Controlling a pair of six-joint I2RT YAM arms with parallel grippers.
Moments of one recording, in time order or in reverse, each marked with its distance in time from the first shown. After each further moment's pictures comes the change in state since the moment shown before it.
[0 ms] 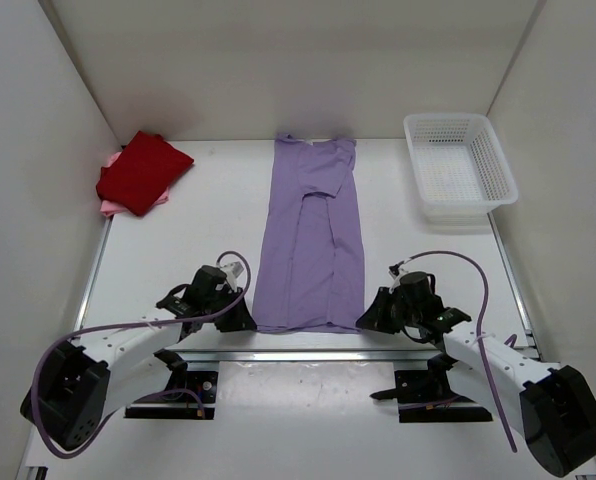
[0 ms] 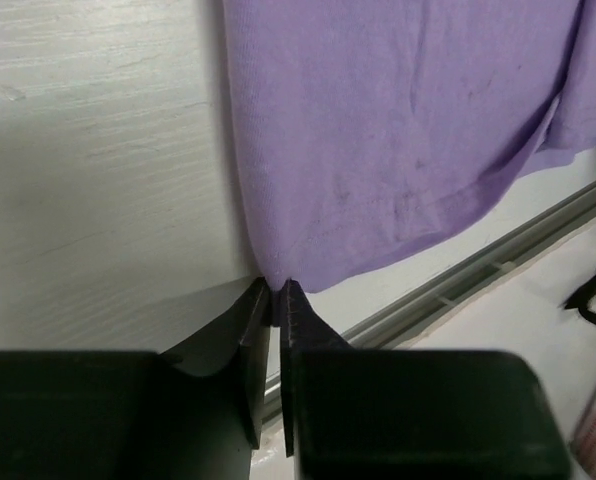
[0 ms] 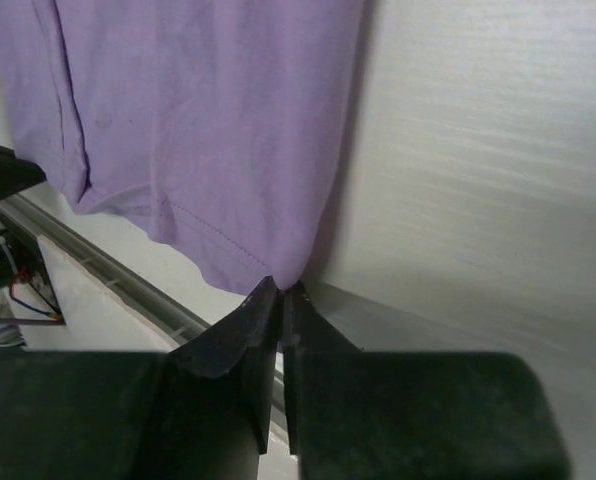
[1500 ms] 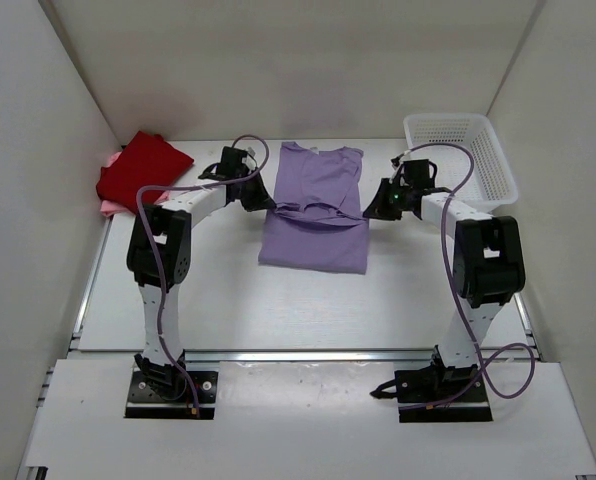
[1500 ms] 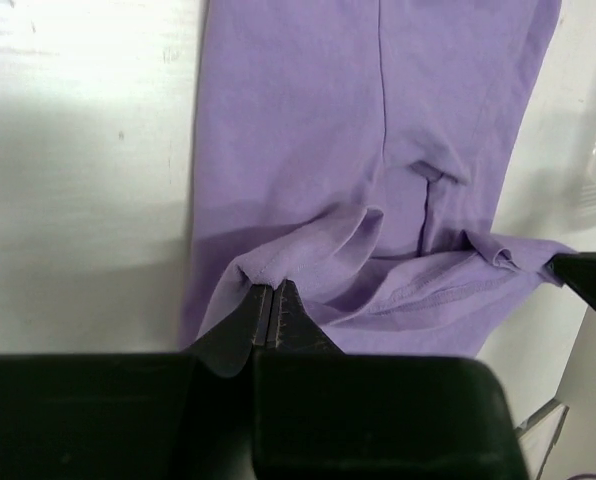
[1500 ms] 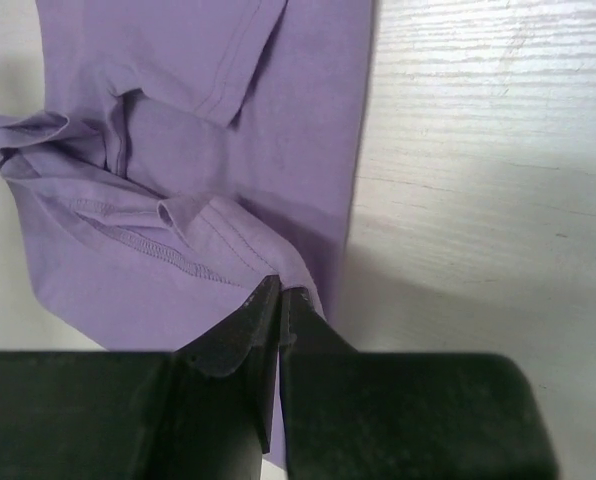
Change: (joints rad) left arm 0.243 1.067 1.231 -0.075 -0.009 -0.006; right arm -0.349 0.992 1.052 -0.086 -0.051 -0.355
